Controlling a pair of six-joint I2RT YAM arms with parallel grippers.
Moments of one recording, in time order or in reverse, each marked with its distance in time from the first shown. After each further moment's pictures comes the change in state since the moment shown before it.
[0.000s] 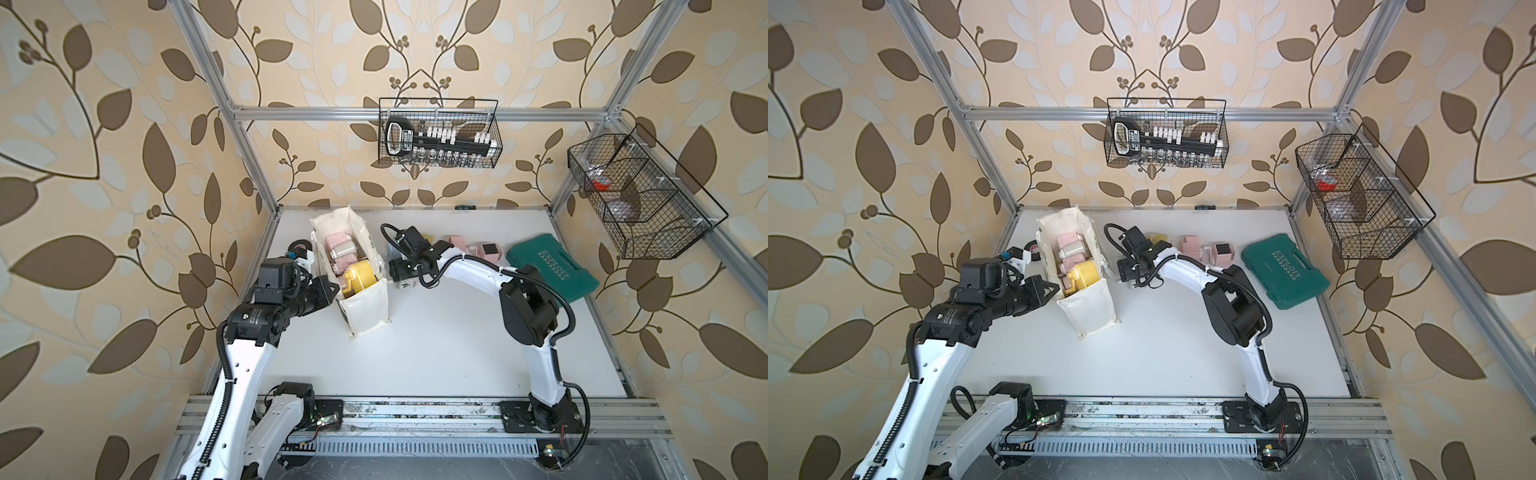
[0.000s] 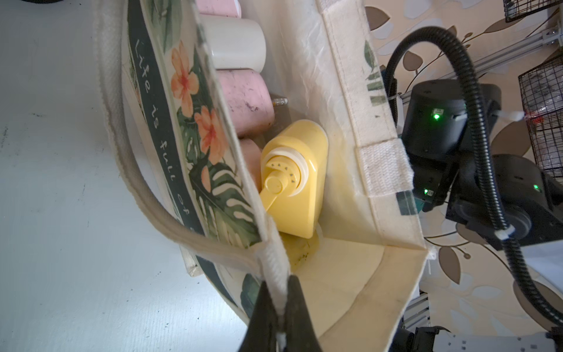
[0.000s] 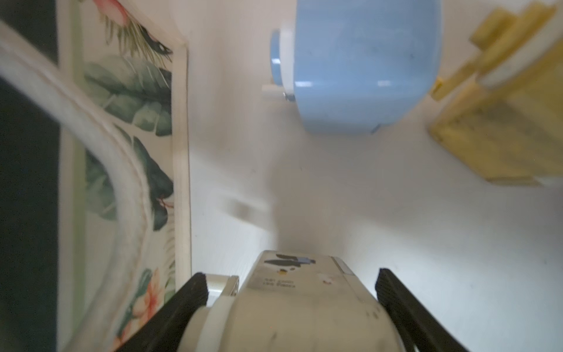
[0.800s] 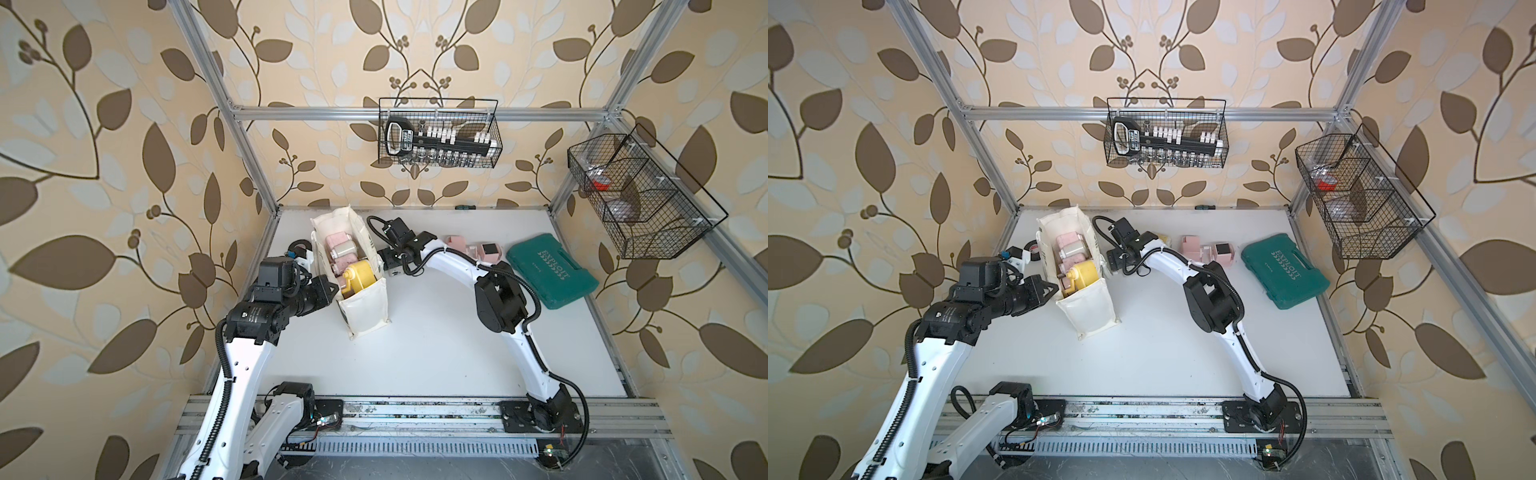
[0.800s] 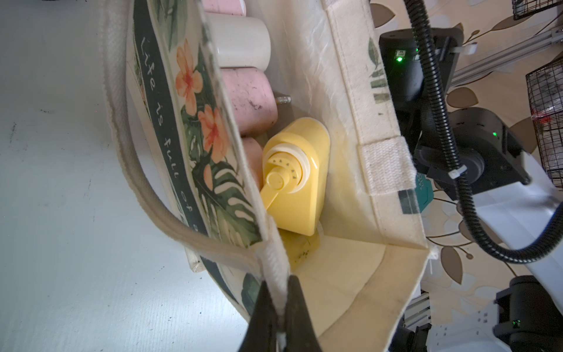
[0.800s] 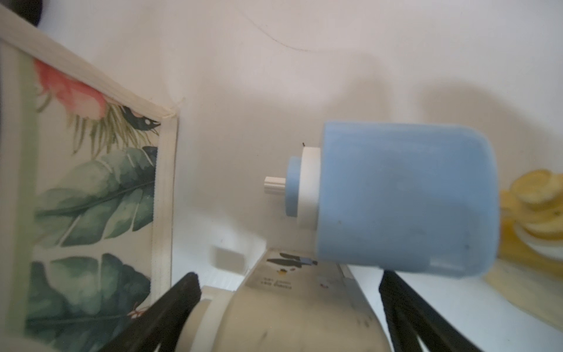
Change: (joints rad) left arm 0.000 0.011 0.021 -0.026 -0.007 0.002; right arm -0.006 0.246 0.339 -0.090 0.053 -0.071
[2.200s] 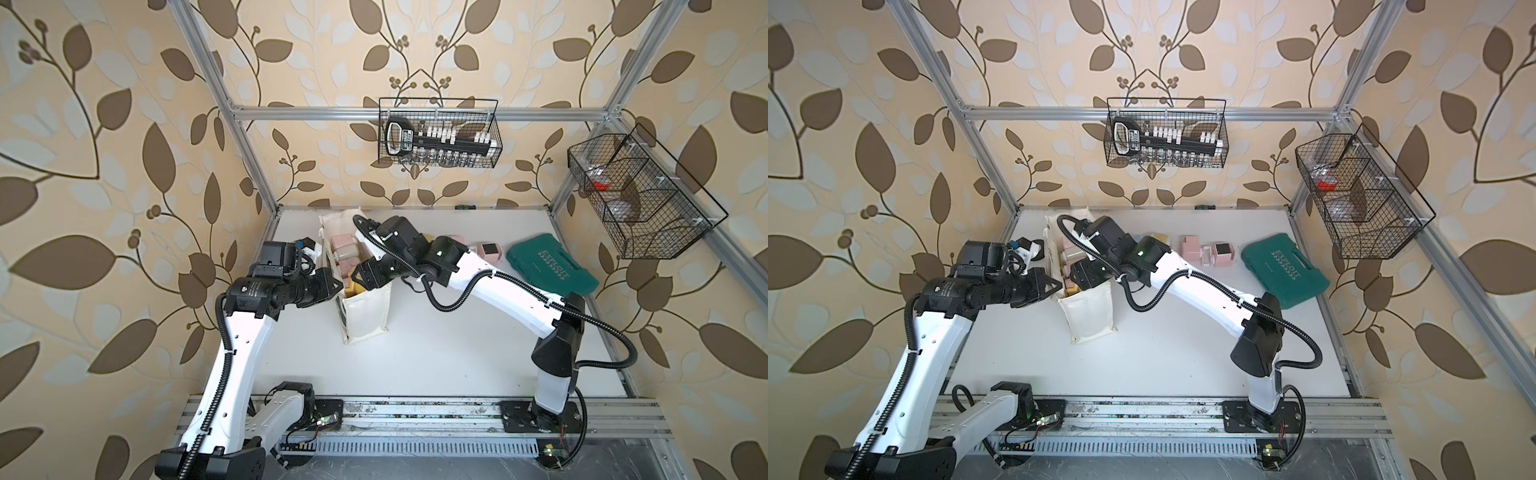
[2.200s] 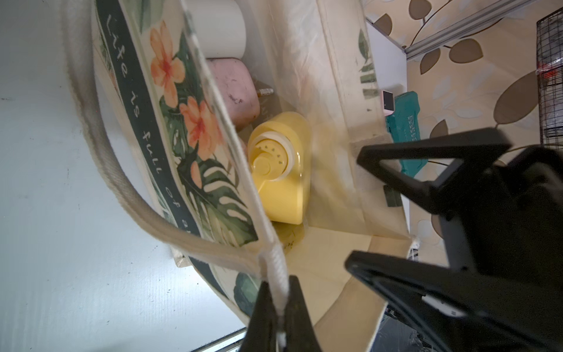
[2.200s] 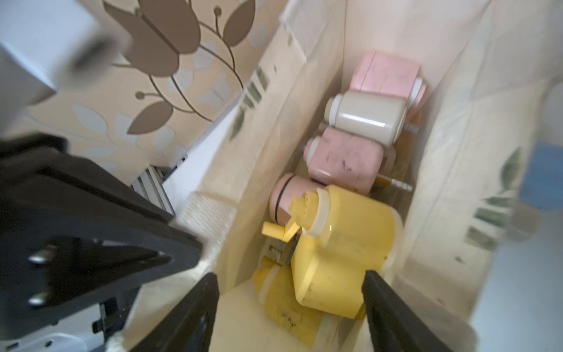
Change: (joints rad) left arm -0.010 0.166 0.212 -0.212 0.079 0.110; right arm 0.270 -0.515 -0.202 -0.094 -0.244 0.045
